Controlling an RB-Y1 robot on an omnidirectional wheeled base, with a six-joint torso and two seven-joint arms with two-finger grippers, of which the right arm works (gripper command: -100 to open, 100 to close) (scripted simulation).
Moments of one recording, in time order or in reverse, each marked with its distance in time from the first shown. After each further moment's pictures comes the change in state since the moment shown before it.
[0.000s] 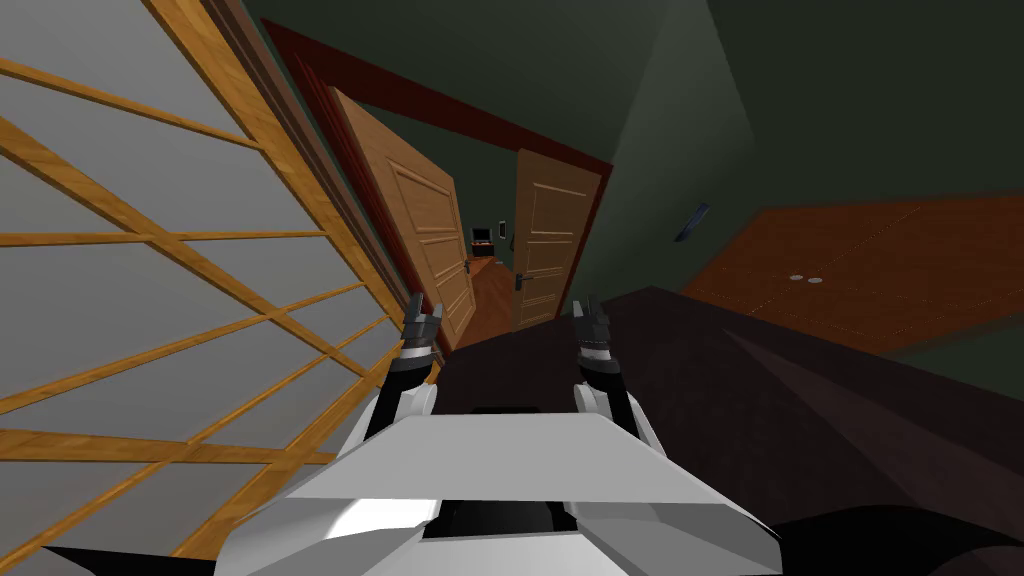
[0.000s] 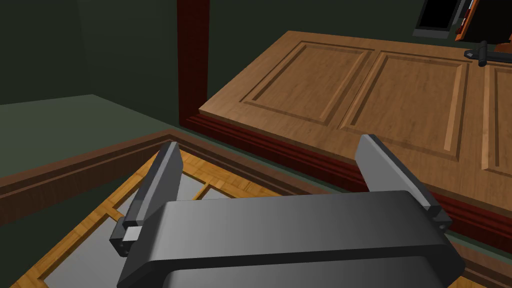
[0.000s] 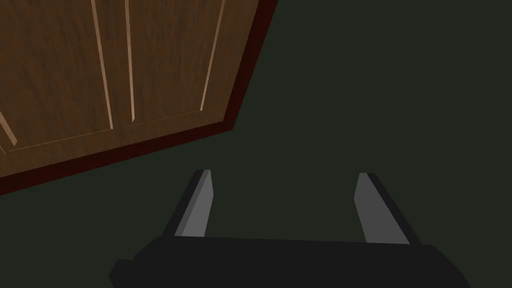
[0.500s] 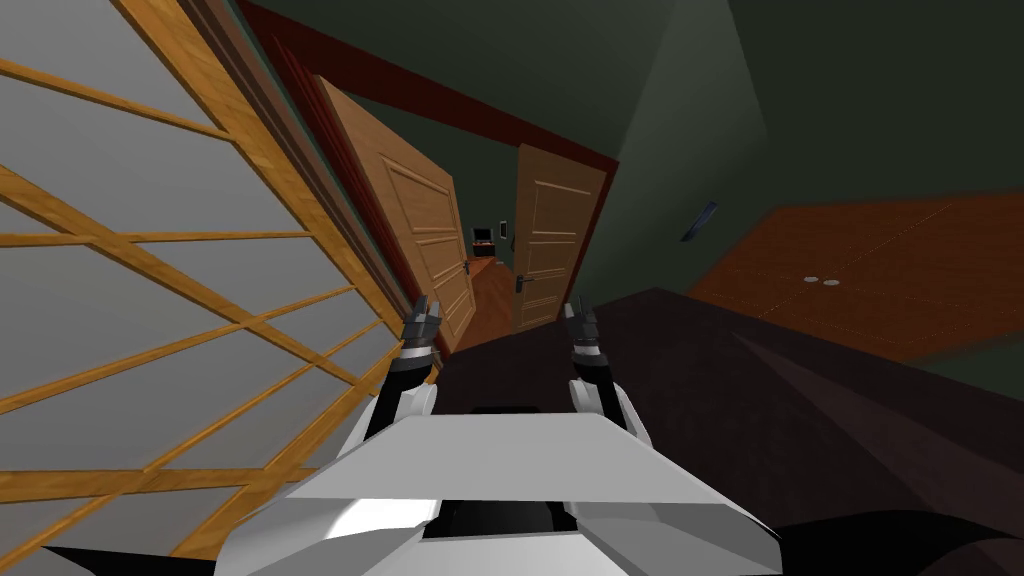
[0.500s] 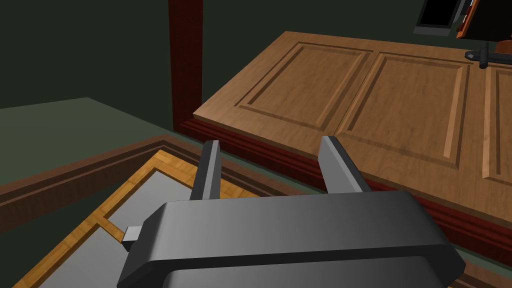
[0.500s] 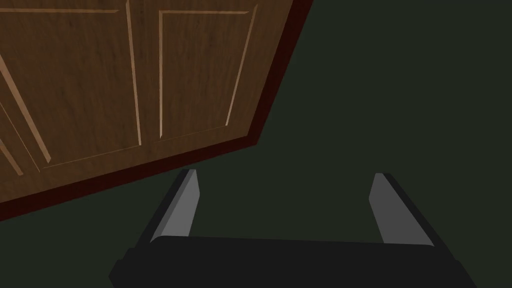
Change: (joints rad) arm -0.068 -0.020 -0.004 0.113 0.017 -0.004 -0.034
